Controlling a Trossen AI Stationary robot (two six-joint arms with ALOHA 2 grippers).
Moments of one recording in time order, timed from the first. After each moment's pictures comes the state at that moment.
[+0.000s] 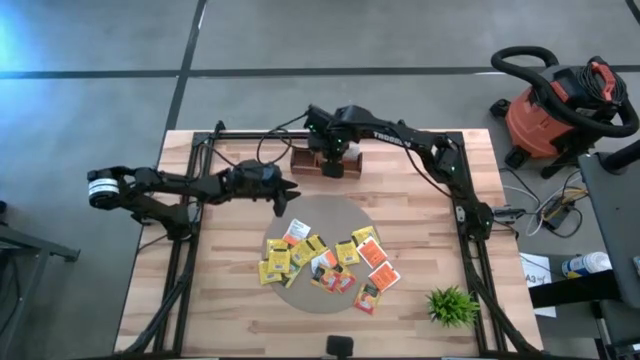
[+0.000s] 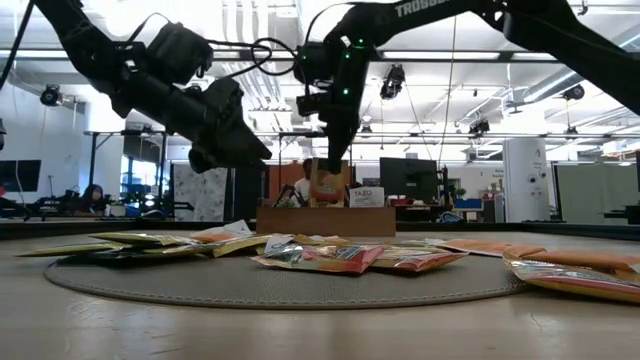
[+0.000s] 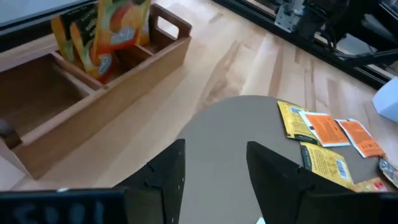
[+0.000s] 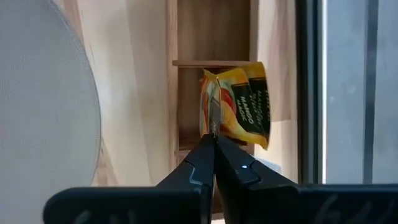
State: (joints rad) left arm 0.34 1.29 0.47 0.41 0.10 -0.32; right arm -0.41 2.27 2.20 -1.21 0.08 -0.33
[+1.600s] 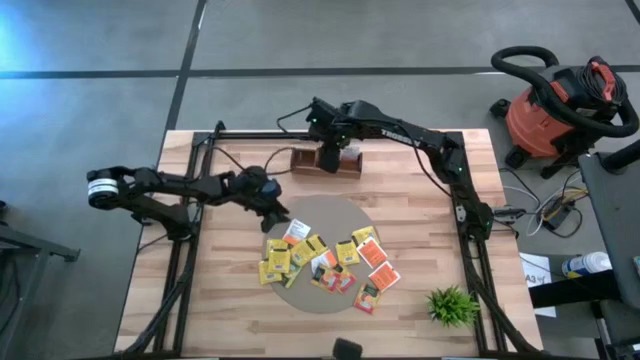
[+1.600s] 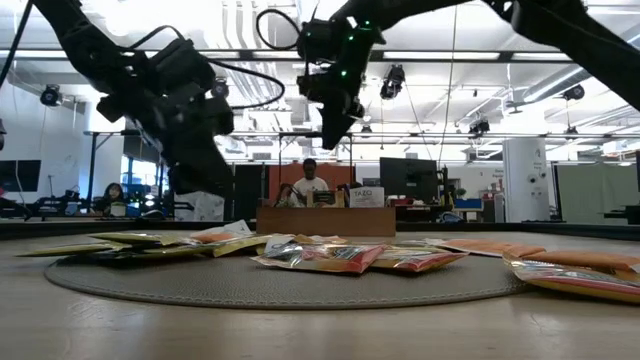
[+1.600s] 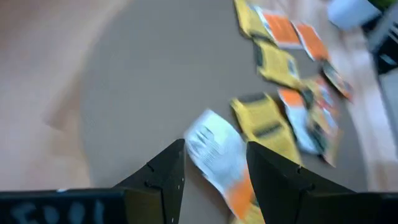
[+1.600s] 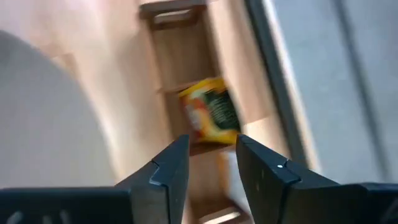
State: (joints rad) left arm 0.32 1.28 0.47 0.12 0.40 -0.29; right arm -0.41 2.21 2.22 -1.18 0.12 -0.12
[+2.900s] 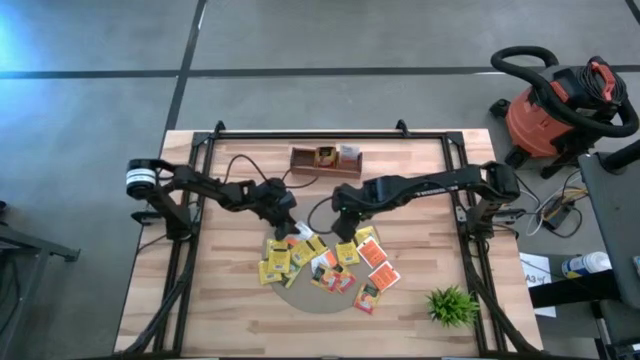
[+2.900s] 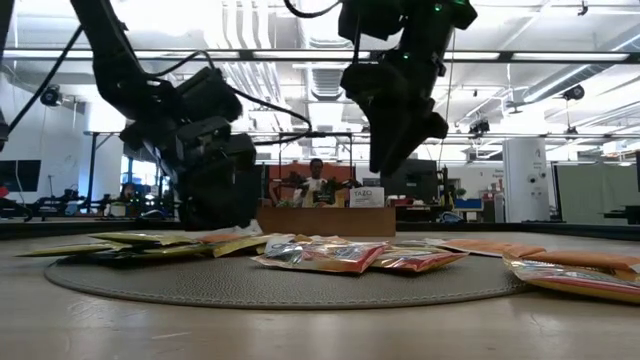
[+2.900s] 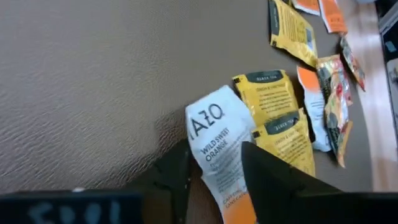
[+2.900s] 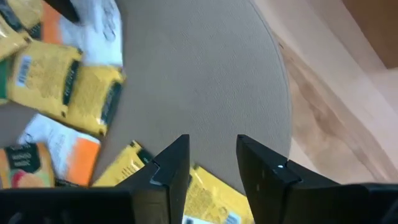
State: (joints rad) left arm 0.24 1.60 0.54 0.29 0.43 -0.41; right arm -0.01 1.78 1.32 -0.75 0.14 0.65
